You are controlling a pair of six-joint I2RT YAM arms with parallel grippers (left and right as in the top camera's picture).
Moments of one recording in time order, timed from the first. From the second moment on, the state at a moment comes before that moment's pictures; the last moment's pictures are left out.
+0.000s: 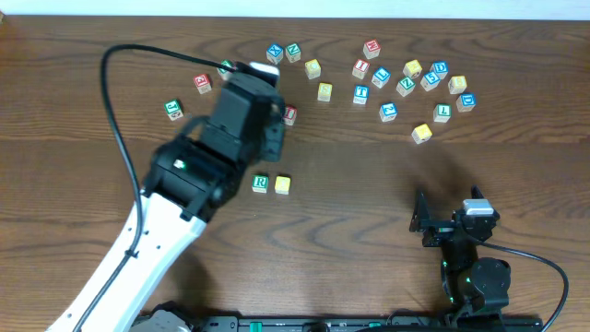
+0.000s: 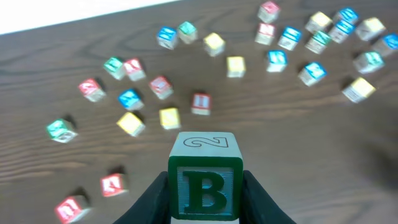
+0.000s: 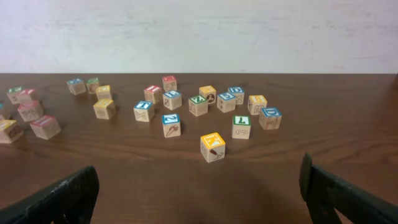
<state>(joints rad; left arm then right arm) -0.58 1.34 1.41 -0.87 -0.21 -0.25 0.11 0.04 0.01 -0.07 0.06 0.05</state>
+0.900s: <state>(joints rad) -0.70 1.74 1.35 -0.79 -0.21 -0.36 0.11 0.04 0.01 -0.07 0.06 0.05</state>
